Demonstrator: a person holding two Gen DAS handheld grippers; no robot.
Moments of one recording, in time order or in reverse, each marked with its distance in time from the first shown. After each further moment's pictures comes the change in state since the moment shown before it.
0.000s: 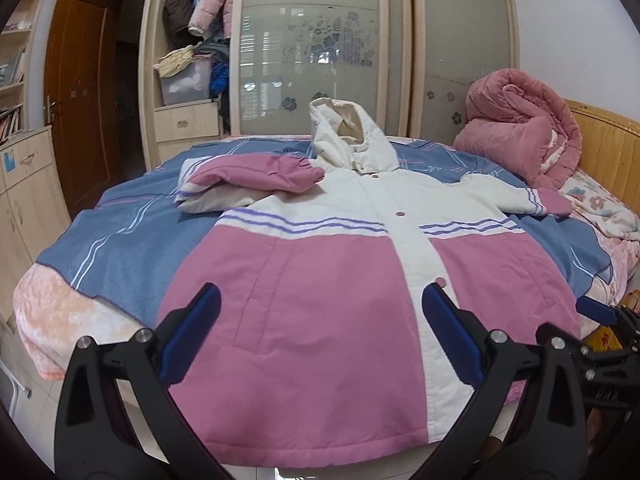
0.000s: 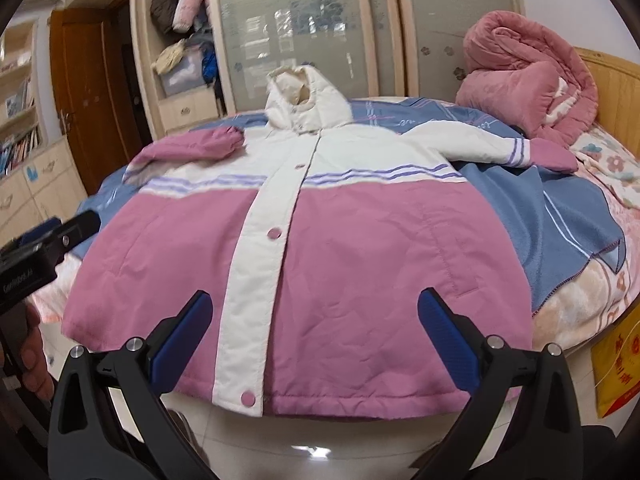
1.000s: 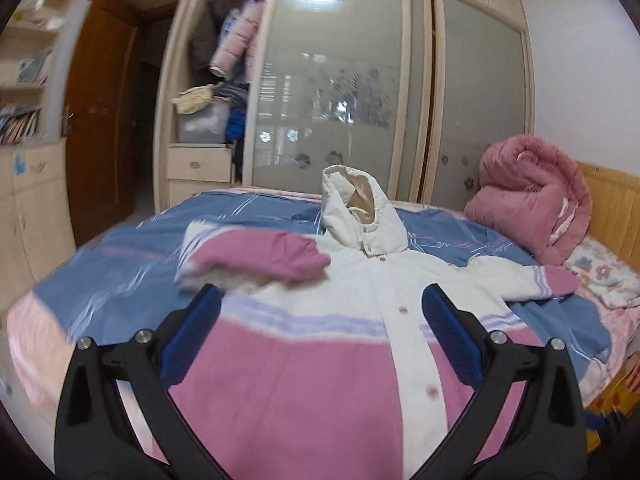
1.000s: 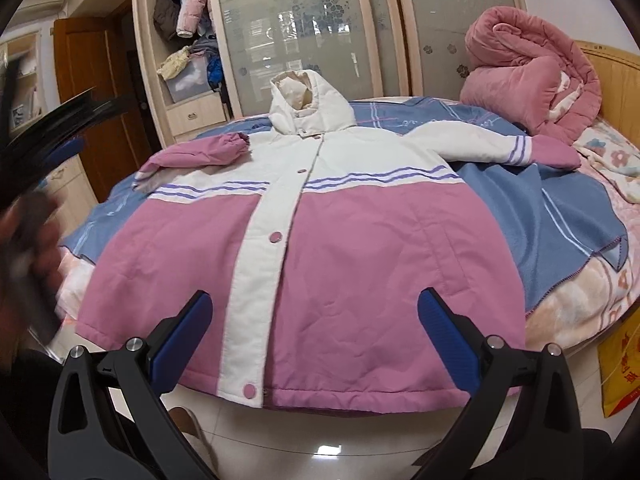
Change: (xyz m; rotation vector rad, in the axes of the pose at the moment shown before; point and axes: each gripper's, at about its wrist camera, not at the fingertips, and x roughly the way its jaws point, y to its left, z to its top) left arm -0.008 0.003 0.049 -0.118 -0.206 0.027; right arm -0.013 -0.005 -0.001 -0.021 0.026 -0.012
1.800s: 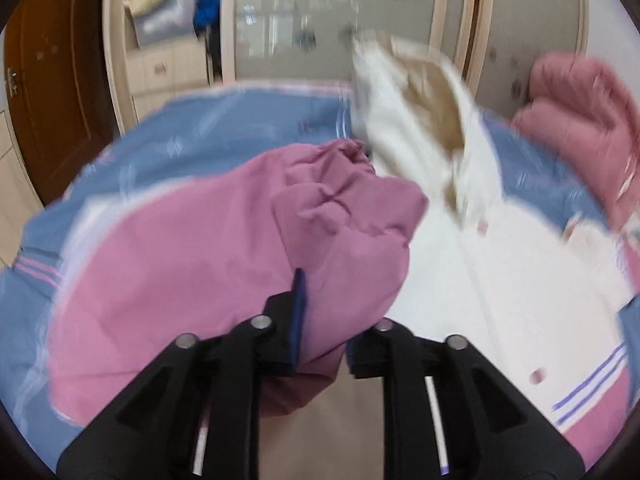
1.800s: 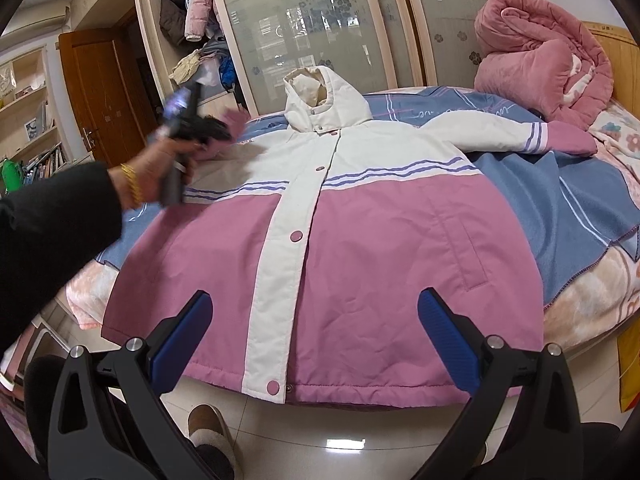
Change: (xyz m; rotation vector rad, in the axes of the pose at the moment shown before) left arm 0.358 0.048 0.031 0.080 0.502 0.033; right arm -0.002 -0.003 0.007 0.039 0.032 0.113
